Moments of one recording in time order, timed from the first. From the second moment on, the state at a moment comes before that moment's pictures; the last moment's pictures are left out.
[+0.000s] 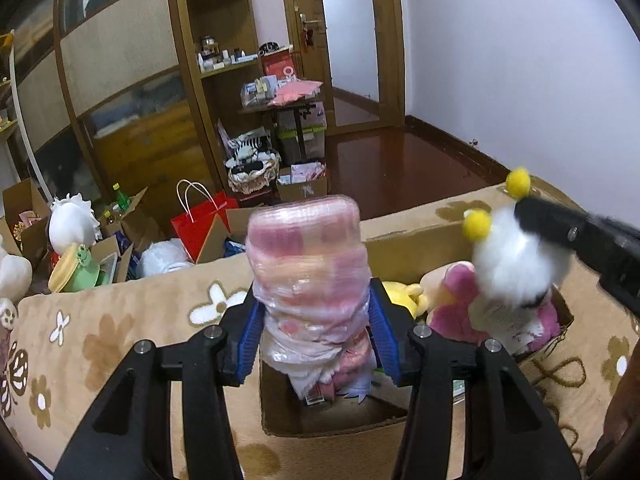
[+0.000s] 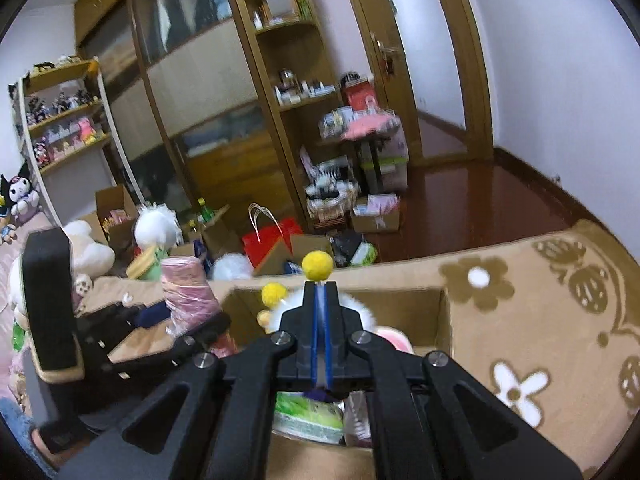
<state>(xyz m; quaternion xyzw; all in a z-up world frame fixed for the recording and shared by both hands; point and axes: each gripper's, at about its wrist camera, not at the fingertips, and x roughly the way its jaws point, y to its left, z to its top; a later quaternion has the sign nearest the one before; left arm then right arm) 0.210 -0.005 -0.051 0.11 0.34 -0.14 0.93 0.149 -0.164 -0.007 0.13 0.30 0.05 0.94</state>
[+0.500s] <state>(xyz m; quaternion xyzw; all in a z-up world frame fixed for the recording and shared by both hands) 0.202 -0.004 -0.041 0.11 0.33 -0.14 0.93 0.137 -0.173 -0.009 0.14 0.32 0.04 0.94</state>
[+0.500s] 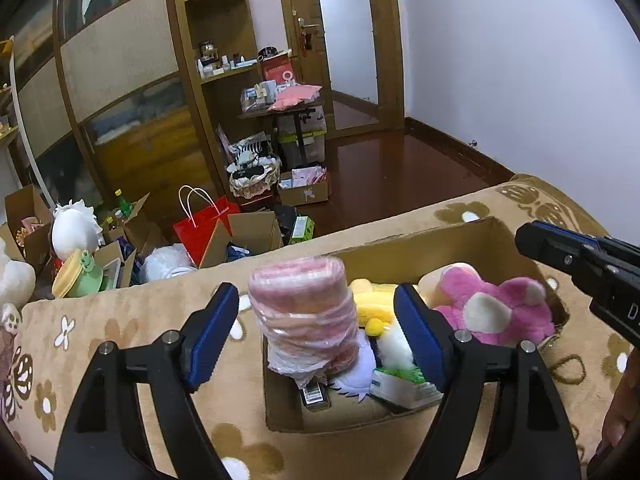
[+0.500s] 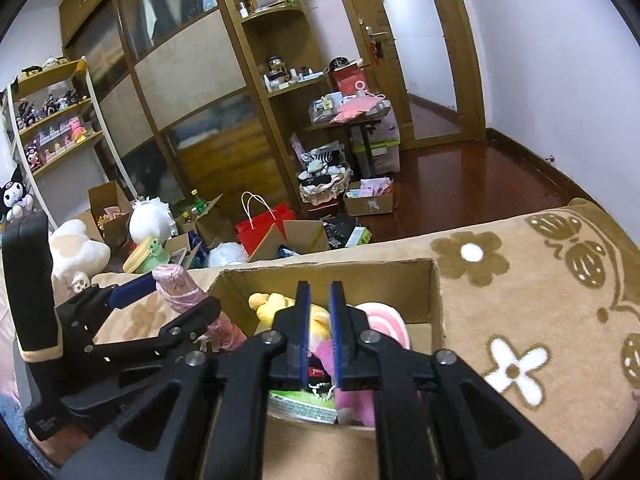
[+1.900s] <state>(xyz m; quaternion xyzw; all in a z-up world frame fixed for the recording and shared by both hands) 0.033 0.053 0.077 0.10 0.23 -0.12 0.96 -0.040 -0.182 0.104 0.11 0.23 -0.02 0.97</state>
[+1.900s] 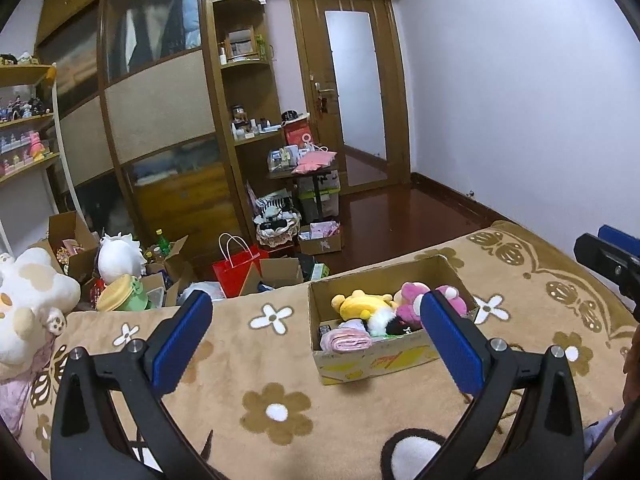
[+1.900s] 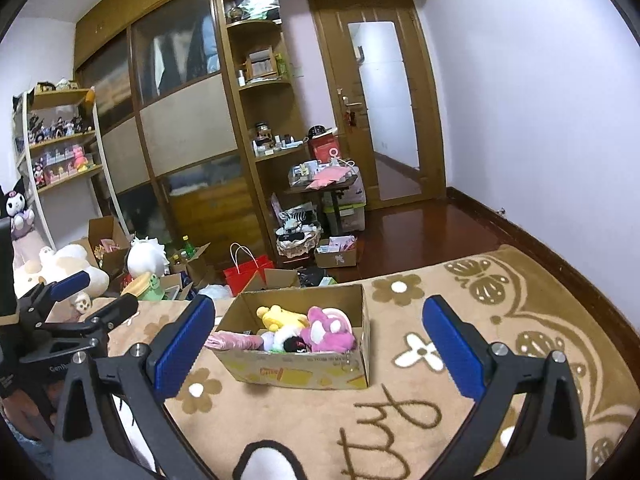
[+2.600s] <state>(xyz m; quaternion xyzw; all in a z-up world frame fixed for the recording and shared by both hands) 0.027 0.065 0.045 0.10 0.23 -0.10 0.96 -0.054 -0.171 0.069 0.08 0.23 -0.05 0.97</state>
